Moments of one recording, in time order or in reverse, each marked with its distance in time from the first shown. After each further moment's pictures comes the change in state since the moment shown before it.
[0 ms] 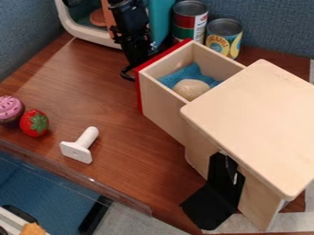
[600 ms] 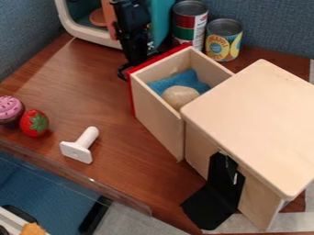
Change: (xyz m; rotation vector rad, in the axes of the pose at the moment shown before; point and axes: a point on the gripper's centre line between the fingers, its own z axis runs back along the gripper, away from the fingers) arm -0.001 -0.007 0.007 -0.009 0.062 -0.112
